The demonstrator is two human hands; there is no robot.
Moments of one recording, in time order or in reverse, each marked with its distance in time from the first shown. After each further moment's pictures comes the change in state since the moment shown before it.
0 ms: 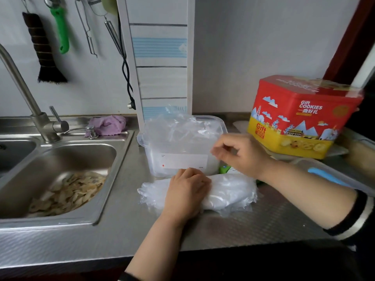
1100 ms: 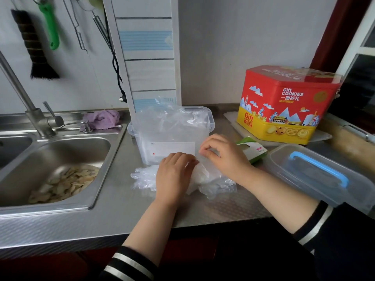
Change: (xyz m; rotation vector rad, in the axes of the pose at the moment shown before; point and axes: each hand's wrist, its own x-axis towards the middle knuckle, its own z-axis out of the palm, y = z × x) left_hand -0.002 0.022 -0.004 0.071 0.288 0.091; right_hand -0.042 0.019 0.031 -0.054 0.051 0.165
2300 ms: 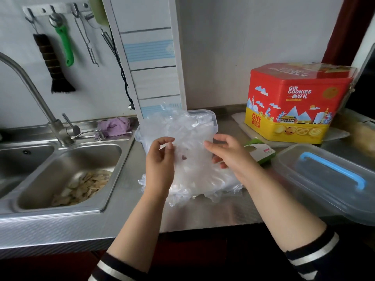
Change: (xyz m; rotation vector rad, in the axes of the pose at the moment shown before) left_hand 0.035 0.028 -0.051 -0.650 0.118 -0.618; right_hand 0.005 -0.038 -0.020 0.673 0.008 0.795
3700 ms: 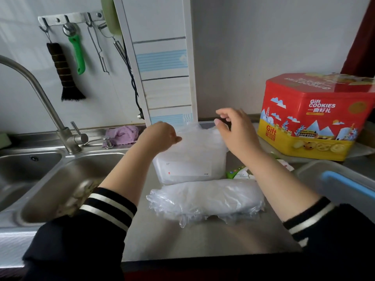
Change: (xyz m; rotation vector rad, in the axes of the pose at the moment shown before) left_hand 0.147 0.031 -0.012 1.358 -0.507 0.162; right_hand 0.095 -0.032 0.001 -0.567 0.333 -0.730
